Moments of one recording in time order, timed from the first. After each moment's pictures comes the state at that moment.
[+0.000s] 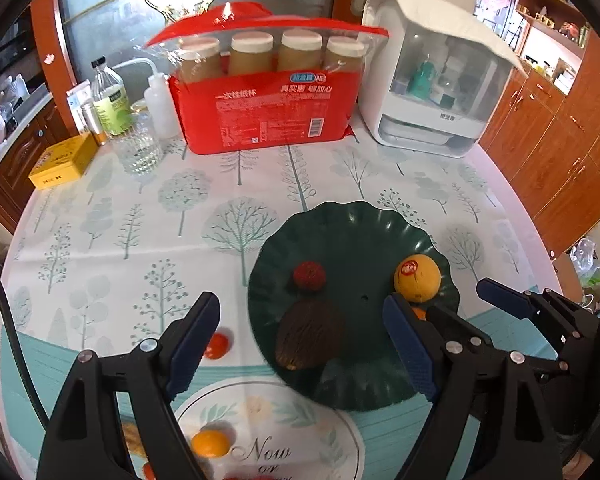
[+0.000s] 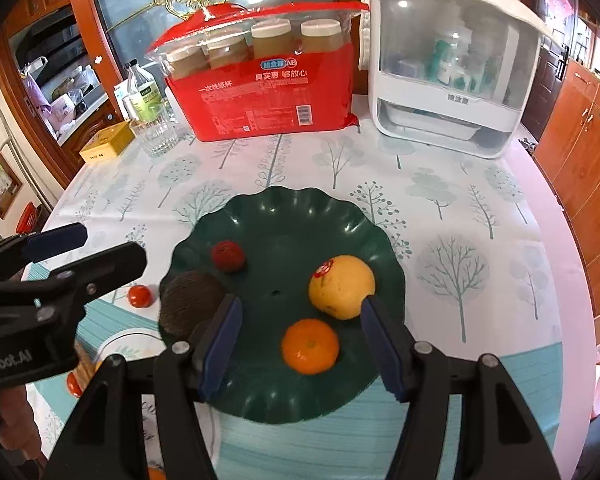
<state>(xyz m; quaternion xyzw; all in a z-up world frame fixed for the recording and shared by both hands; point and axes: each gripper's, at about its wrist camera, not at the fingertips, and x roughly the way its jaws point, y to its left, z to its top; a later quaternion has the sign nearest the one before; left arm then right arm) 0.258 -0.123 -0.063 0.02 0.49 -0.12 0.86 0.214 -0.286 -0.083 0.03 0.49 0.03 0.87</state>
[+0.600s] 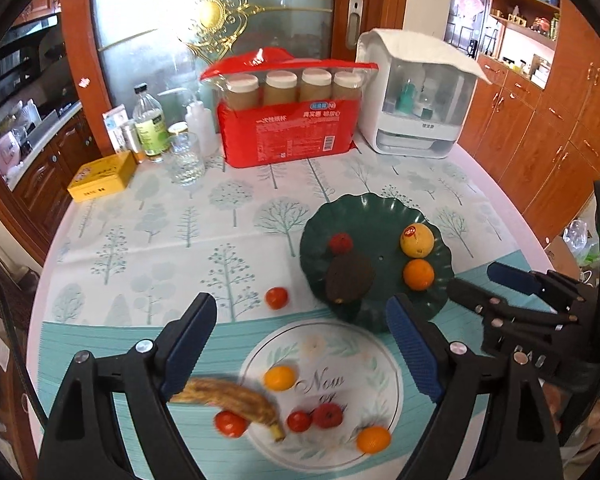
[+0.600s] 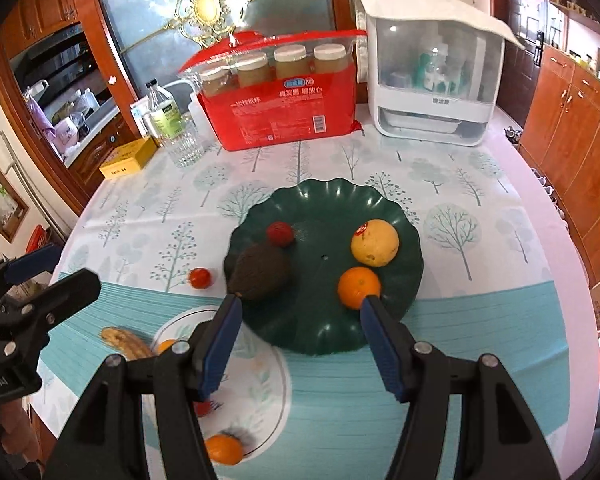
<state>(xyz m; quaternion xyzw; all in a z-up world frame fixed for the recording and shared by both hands) 0.161 -0.043 -0.005 0.05 0.44 -0.13 0.89 0.136 -0.236 -0.037 0.06 0.47 0.00 0.88</state>
